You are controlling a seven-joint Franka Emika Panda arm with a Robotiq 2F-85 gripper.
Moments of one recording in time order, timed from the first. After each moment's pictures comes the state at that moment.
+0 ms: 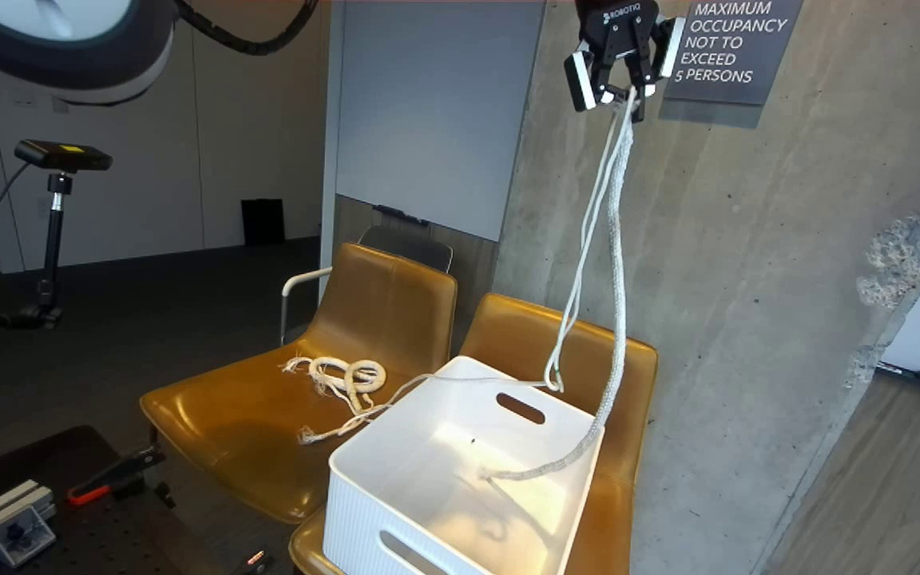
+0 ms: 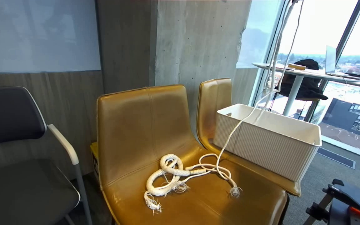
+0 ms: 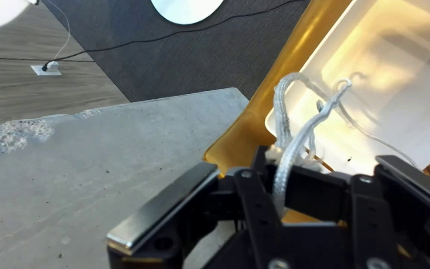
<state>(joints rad) -0.26 0.71 -0.14 -0.46 -0.26 1.52 -1.09</state>
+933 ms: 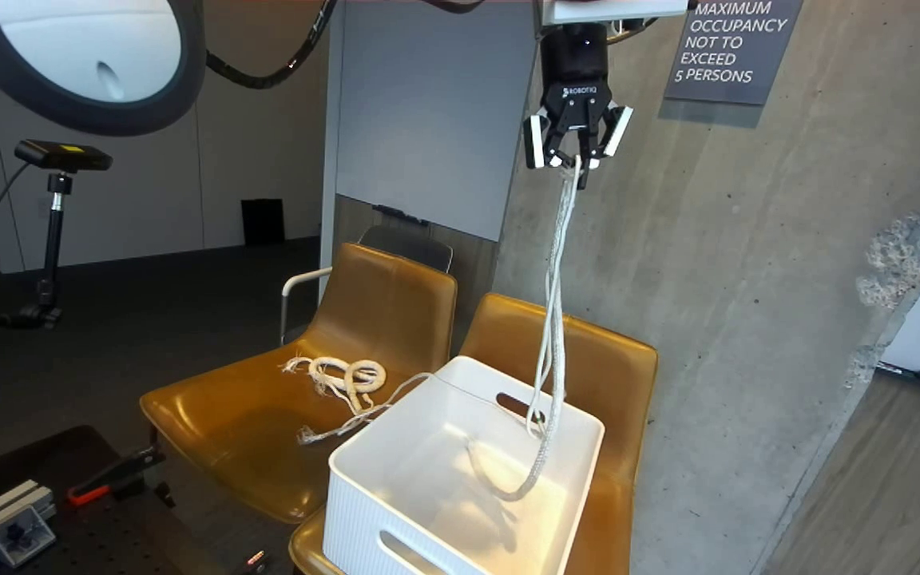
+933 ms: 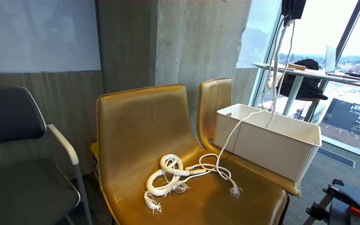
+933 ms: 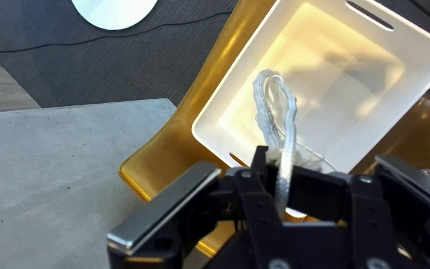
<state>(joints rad) -0.23 0.79 -0.11 -0.46 -0.22 1.37 -1.09</state>
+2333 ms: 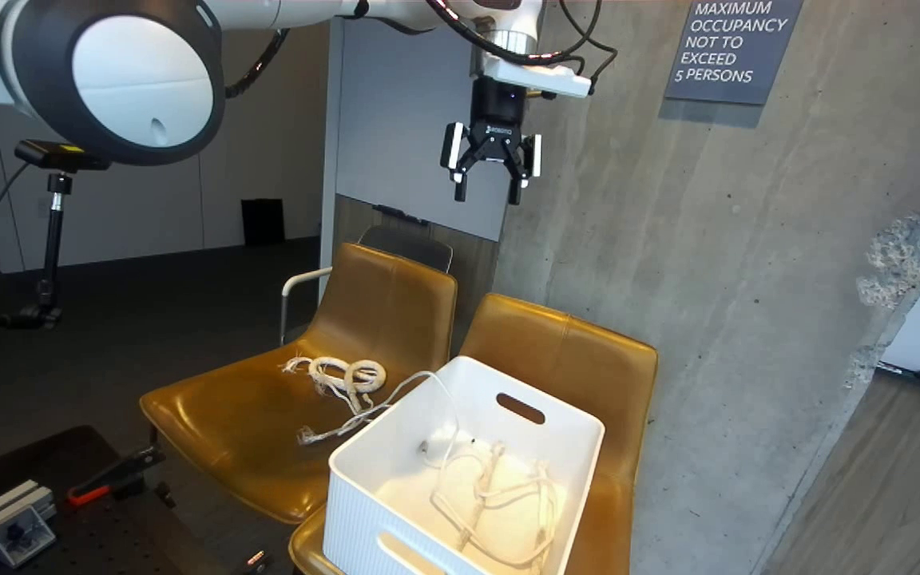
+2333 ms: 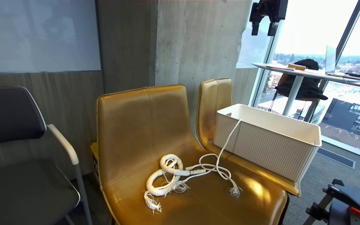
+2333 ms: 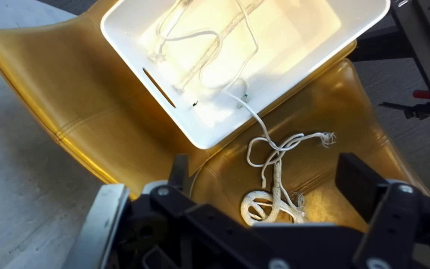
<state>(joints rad) -0.14 0.84 -0.01 -0.46 -0.13 1.28 -1.20</state>
